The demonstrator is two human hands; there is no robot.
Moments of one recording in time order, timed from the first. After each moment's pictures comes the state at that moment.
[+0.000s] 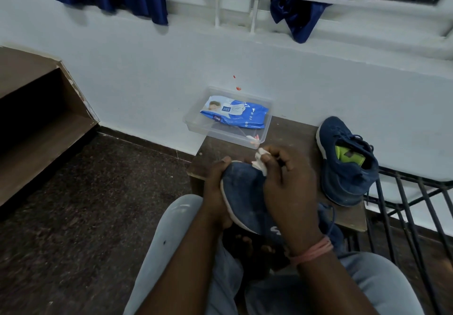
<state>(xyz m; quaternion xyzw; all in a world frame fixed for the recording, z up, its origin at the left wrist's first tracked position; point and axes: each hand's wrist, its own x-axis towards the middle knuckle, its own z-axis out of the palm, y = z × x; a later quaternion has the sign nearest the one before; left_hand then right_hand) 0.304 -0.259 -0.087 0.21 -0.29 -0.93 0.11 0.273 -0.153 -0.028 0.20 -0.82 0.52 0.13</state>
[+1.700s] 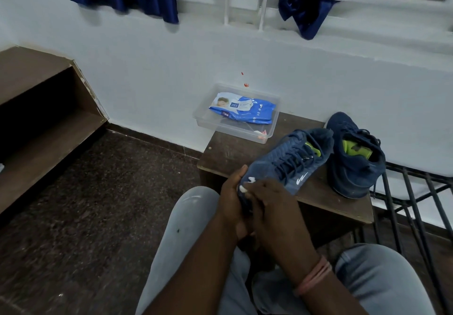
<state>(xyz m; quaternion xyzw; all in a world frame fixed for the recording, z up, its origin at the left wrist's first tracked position) 0.324 -0.256 -0.109 0.37 -0.03 -0.93 -0.04 0.321 -0.142 -0.070 0.33 -0.88 0.34 0.03</state>
